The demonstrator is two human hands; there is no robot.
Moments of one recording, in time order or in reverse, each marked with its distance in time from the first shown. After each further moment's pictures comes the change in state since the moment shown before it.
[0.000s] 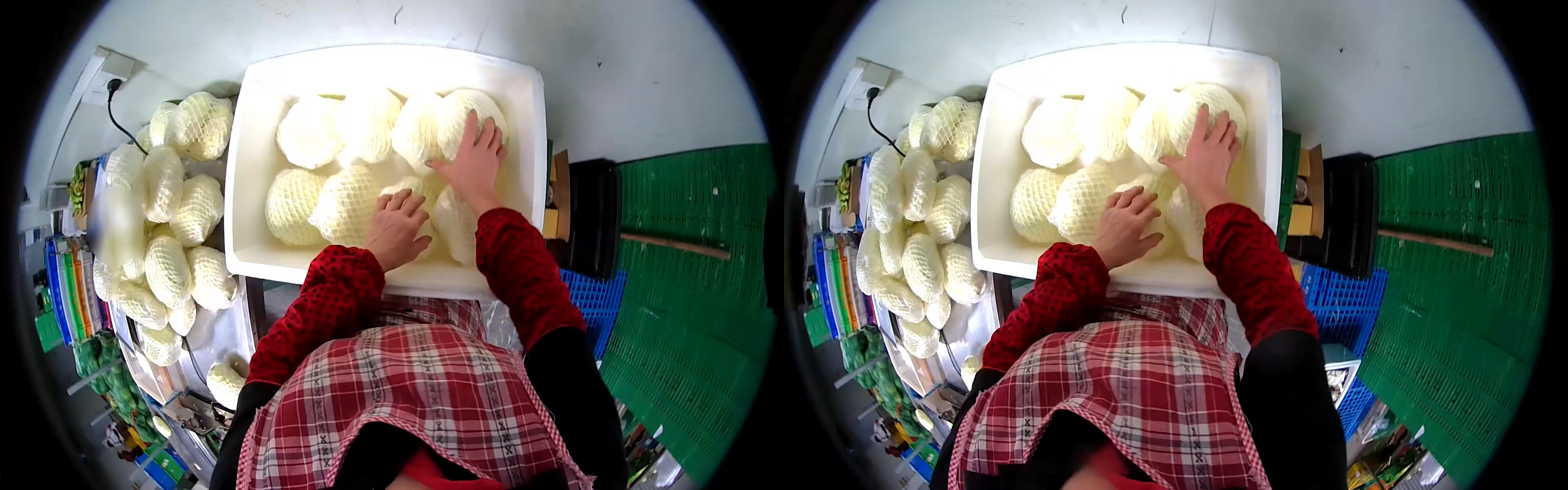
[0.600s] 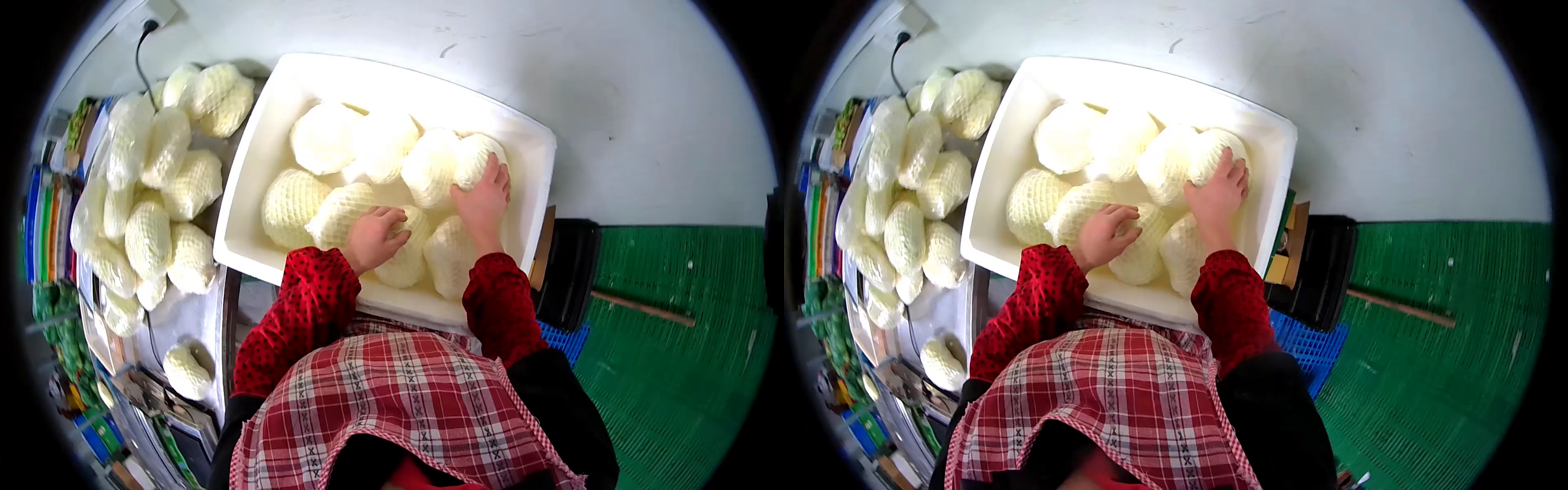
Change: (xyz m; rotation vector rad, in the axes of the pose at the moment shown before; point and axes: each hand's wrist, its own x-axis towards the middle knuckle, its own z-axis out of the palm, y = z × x) left_hand 0.001 -0.043 0.001 -0.400 0.188 -0.299; right_hand 0.020 -0.002 -0.005 0.015 -0.018 0.126
